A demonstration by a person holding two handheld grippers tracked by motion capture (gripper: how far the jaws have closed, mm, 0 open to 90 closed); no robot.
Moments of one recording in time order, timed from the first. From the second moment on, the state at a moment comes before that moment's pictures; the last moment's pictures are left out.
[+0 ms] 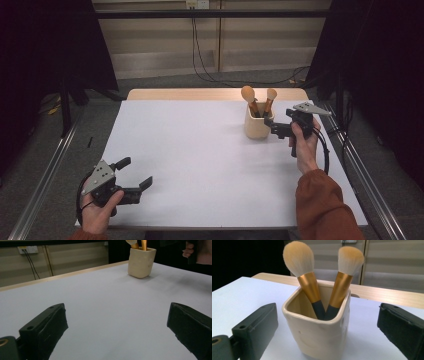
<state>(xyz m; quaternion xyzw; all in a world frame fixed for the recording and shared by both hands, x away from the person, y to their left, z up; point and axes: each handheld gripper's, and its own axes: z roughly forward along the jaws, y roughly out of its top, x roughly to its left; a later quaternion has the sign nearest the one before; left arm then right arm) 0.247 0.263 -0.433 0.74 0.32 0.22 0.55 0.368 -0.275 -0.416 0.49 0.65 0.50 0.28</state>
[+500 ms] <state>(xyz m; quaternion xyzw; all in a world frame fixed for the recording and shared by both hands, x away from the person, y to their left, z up) 0.249 0.261 -0.434 0.74 0.33 0.21 0.55 0.344 -0.278 -0.424 0.50 0.64 0.50 0.29</state>
